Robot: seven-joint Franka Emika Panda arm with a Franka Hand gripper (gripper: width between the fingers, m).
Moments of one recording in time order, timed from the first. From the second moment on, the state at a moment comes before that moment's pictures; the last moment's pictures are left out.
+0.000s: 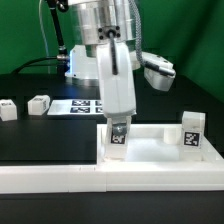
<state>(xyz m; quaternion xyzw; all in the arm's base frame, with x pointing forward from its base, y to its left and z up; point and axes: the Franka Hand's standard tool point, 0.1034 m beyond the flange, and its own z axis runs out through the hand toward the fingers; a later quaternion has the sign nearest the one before) 0.671 -0.002 0.074 -0.66 0.75 0.02 0.06</state>
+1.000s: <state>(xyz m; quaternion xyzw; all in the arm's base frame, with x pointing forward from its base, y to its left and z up) 0.661 -0.006 0.075 -0.95 0.32 0.01 0.03</state>
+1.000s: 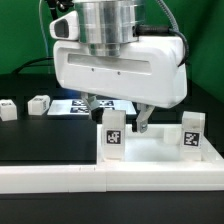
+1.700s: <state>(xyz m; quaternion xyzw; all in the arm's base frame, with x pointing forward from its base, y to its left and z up) 0.675 -0.011 0.073 -0.99 0.12 -0.05 0.01</state>
